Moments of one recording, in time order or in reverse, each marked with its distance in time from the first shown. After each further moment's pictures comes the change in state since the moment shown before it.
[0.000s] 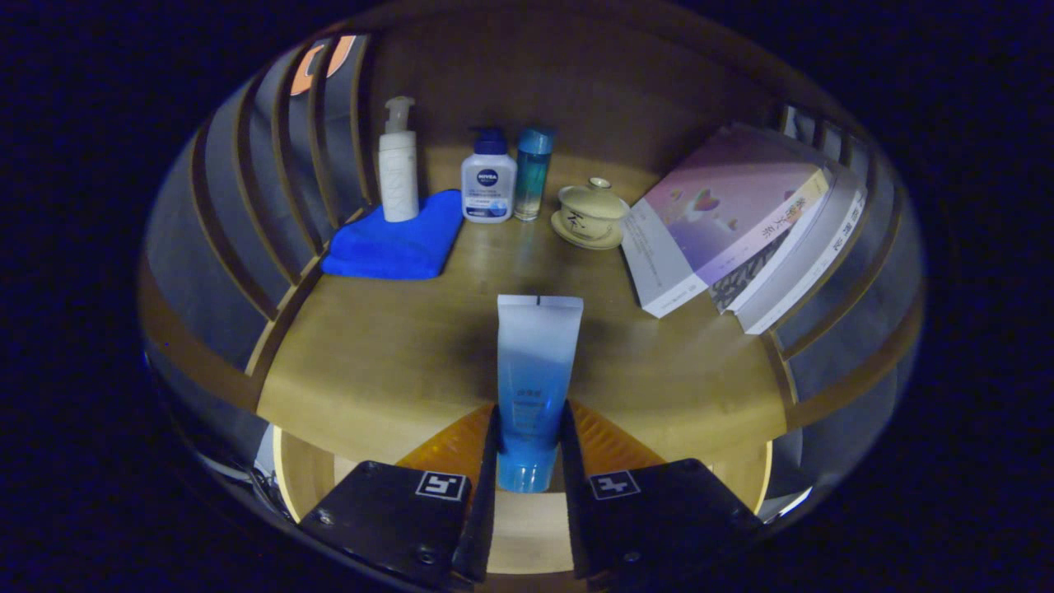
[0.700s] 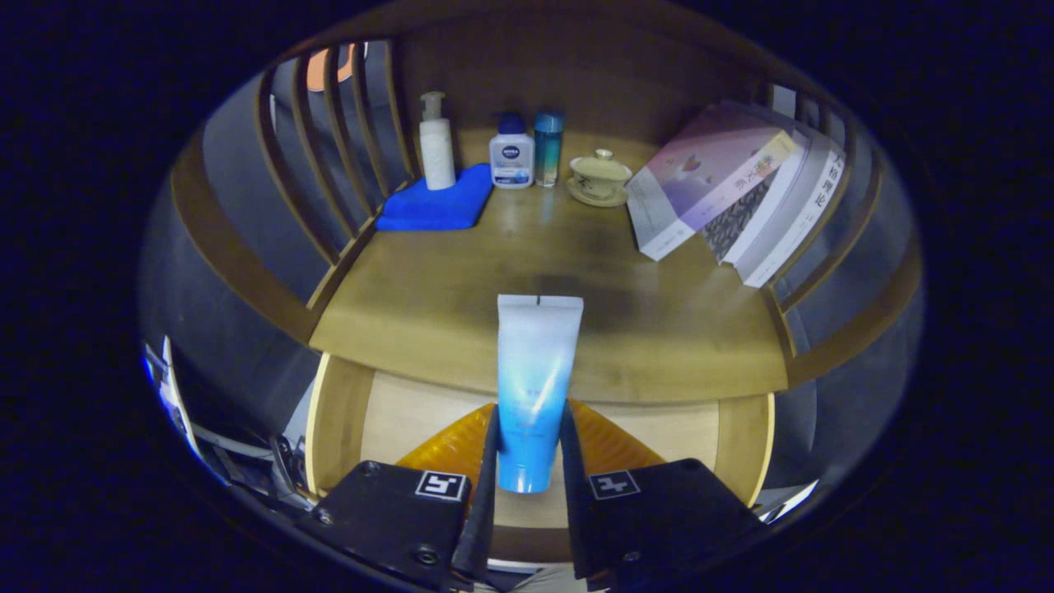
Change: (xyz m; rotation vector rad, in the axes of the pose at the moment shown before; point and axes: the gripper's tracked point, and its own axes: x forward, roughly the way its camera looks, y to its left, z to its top) arm -0.063 -0.002 -0.049 -0.002 0.071 0.130
